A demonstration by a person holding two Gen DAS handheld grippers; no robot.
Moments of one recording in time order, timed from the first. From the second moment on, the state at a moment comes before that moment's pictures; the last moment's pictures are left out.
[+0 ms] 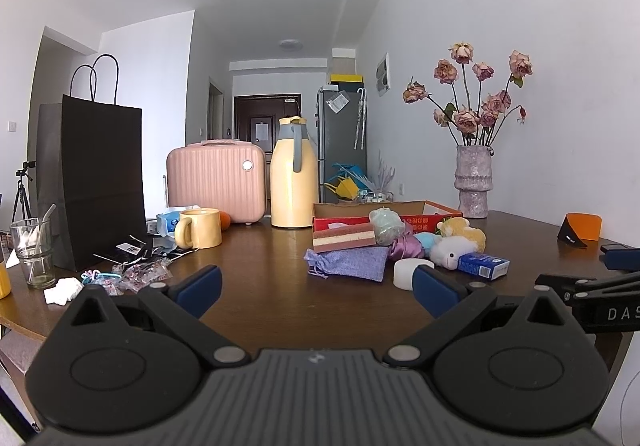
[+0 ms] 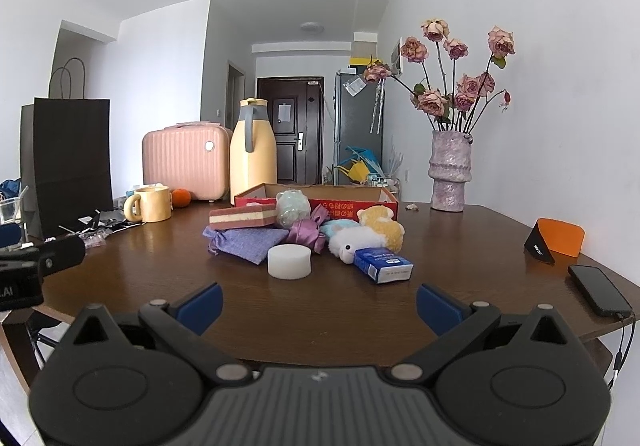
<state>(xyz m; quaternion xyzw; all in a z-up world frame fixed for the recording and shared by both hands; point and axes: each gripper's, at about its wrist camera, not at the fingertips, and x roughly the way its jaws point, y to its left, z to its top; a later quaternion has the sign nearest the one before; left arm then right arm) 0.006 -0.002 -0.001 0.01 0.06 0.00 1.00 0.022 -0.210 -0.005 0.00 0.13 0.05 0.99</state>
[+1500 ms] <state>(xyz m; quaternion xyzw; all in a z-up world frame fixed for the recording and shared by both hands) 0.005 -0.003 -0.004 0.02 0.06 -0.01 1.00 0.020 -0.207 -0.009 0.00 0.12 0.05 0.99</state>
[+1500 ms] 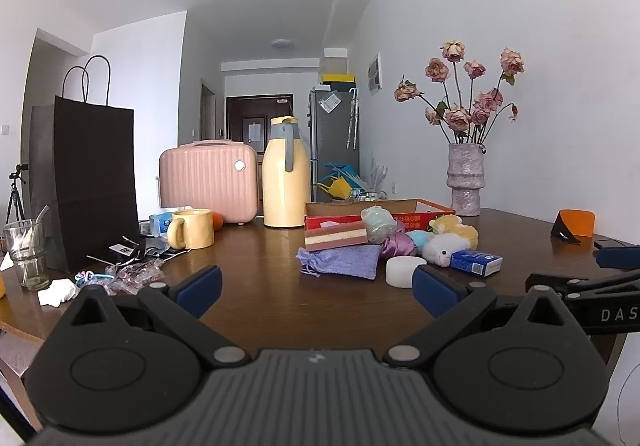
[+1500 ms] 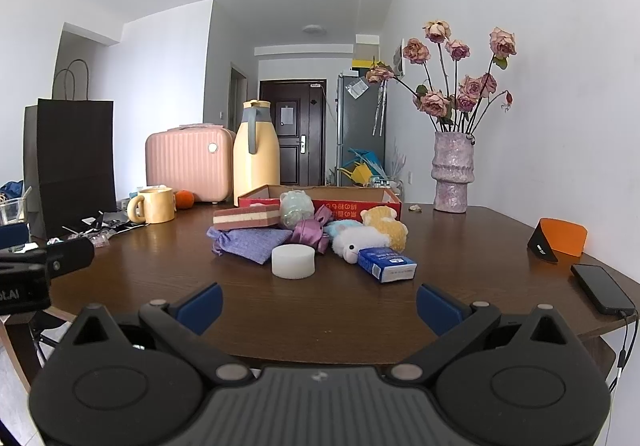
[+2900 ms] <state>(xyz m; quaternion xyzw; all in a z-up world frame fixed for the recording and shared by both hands) 0.320 0.052 0.017 -0.05 0.21 -0.10 0.97 0.318 -0.170 0.029 0.11 0.22 0.17 0.95</state>
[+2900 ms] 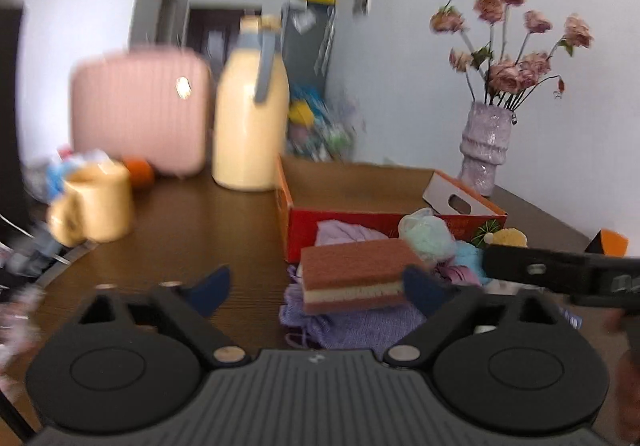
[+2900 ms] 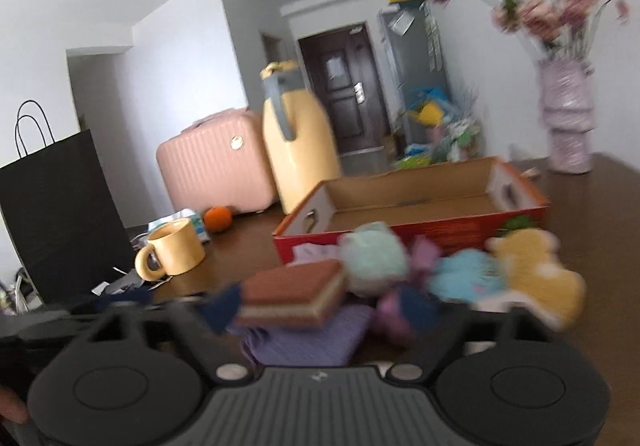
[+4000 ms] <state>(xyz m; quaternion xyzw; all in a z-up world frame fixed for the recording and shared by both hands) 0.214 0.025 0.023 -0.19 0.27 -0.19 0.93 0.215 -0.222 0.025 0.18 0.25 0.20 0.93</state>
